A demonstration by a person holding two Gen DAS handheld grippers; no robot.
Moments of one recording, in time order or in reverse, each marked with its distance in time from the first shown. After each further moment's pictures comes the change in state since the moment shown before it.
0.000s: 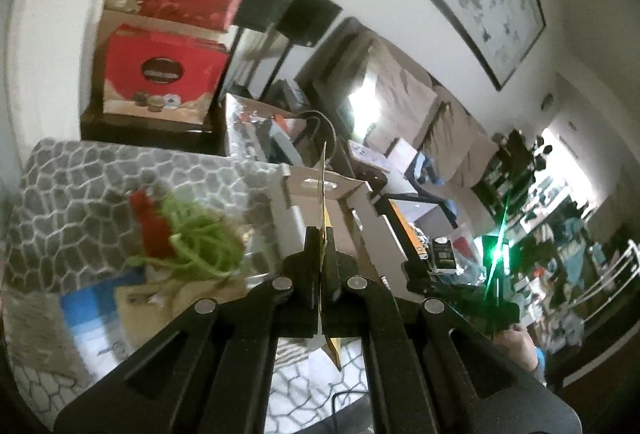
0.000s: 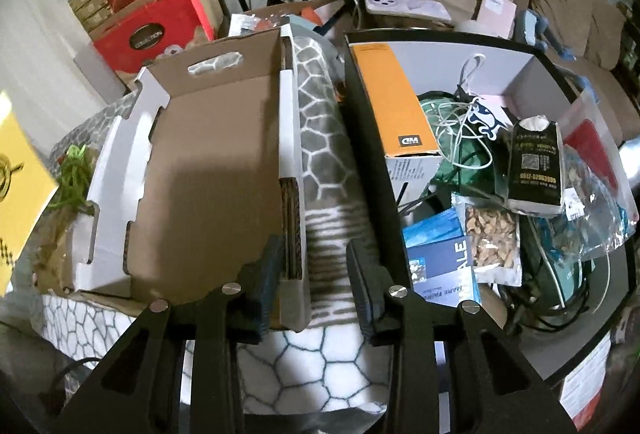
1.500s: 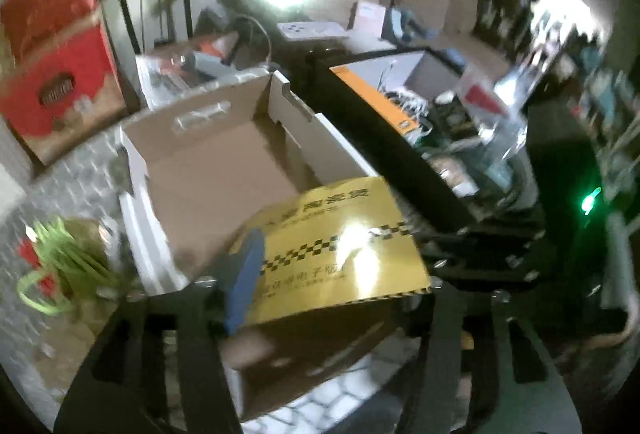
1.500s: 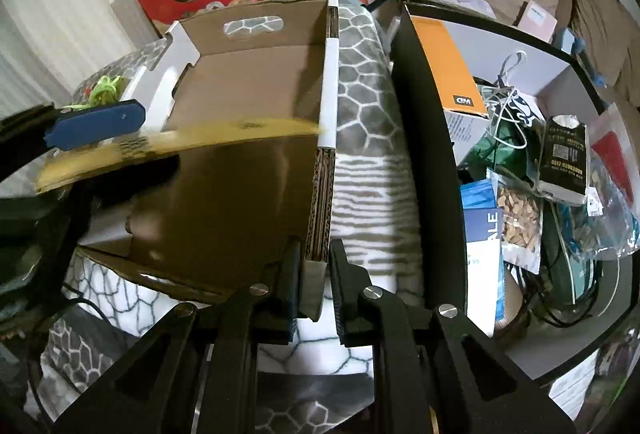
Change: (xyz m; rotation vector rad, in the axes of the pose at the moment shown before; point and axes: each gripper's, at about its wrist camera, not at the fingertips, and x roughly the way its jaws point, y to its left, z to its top) left arm 0.156 -0.121 -0.063 0.379 0.377 0.074; right arm -0.003 0.027 -0.036 -0.134 0.068 0.055
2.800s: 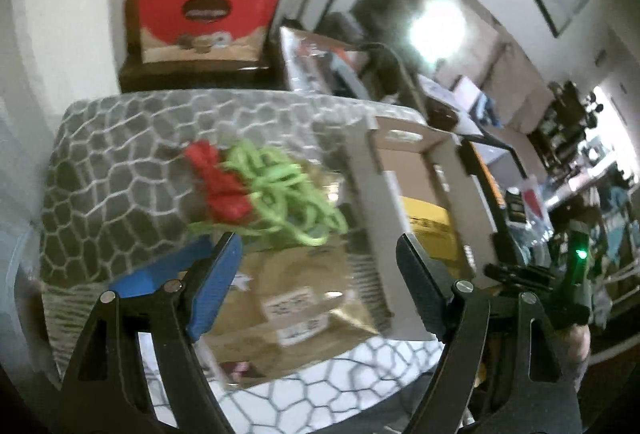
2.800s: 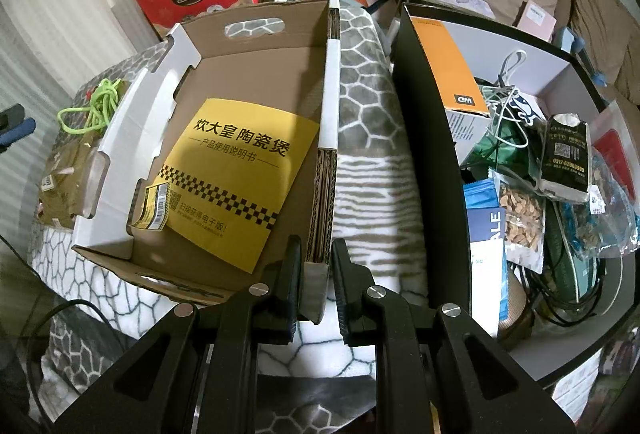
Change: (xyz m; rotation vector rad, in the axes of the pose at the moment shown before) left arm -0.101 0.198 -0.052 -0.416 -0.080 0.073; right arm 0.003 0.000 -0.001 0.008 -0.014 0.005
